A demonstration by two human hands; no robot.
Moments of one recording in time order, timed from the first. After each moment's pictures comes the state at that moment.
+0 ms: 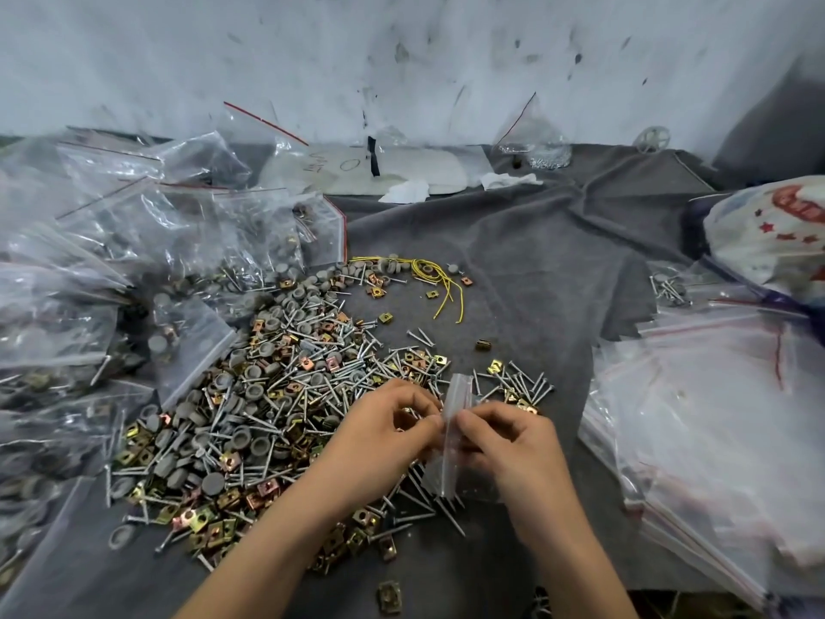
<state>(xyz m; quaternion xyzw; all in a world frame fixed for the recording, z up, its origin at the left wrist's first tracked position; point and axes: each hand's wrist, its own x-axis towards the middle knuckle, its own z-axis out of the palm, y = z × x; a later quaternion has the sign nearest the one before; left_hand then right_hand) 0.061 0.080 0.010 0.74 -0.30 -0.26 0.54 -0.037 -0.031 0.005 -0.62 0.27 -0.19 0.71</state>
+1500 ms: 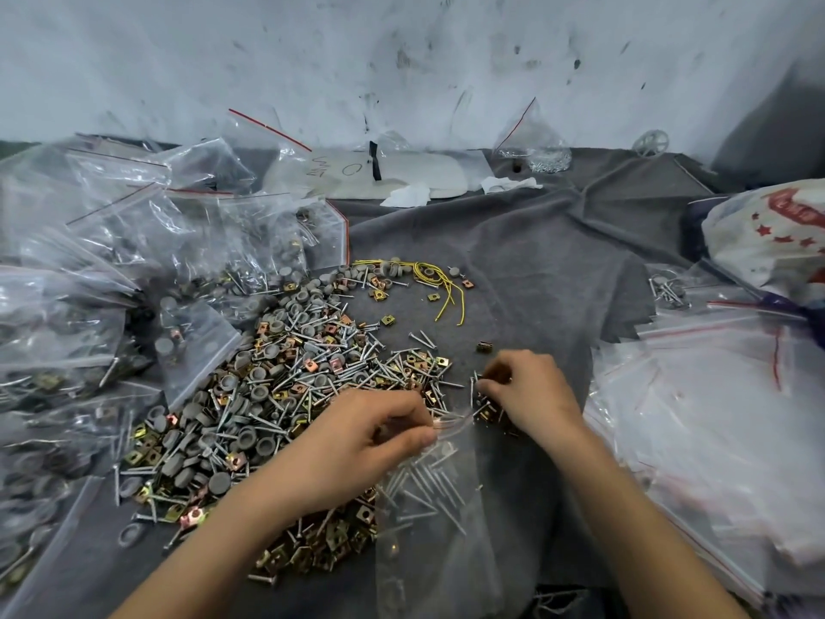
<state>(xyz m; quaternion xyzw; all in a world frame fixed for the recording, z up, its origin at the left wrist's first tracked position) 0.076 0.108 0.033 0.75 -0.53 -0.17 0.37 0.011 -0.107 -0.007 -0.91 0.34 -0.03 0.24</state>
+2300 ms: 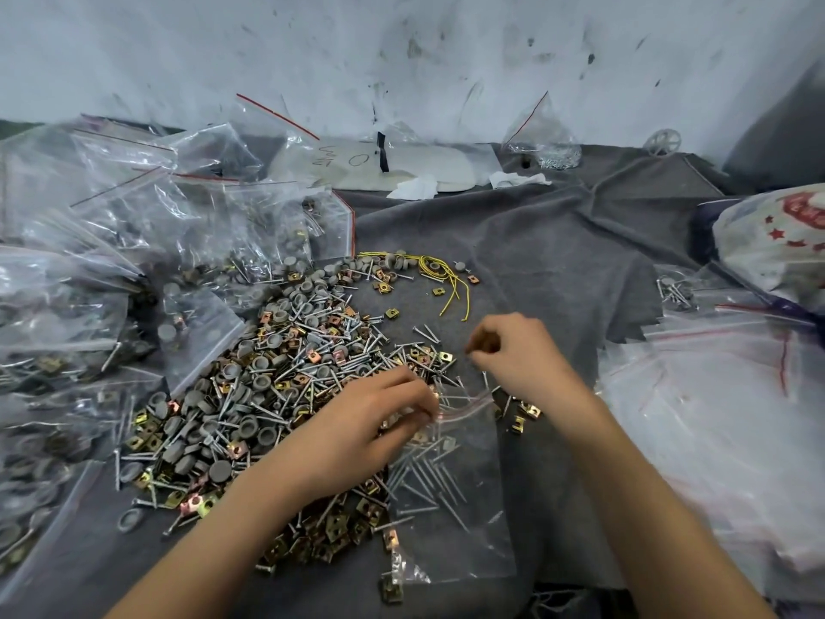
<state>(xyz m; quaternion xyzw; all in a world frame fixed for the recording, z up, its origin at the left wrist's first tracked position) 0.083 0.104 0.019 0.76 -0.56 -0.09 0.32 0.033 -0.100 0.031 -0.94 0.22 -0.03 0.27</state>
